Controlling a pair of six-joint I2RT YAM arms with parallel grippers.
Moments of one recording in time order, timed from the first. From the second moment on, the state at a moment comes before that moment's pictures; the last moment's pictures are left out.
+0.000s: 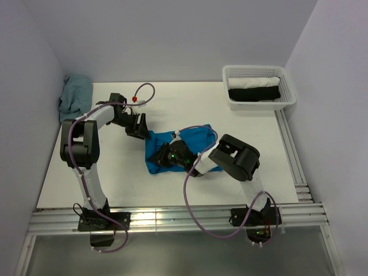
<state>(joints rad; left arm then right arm) -0.10 2.00 1.41 -0.73 0.75 0.16 0.92 2.06 0.87 0.76 -0.11 1.24</state>
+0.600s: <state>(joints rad) -0.21 2.01 1.41 -0.63 0.61 0.05 0.91 2.02 0.79 0.82 -0.13 1.32</state>
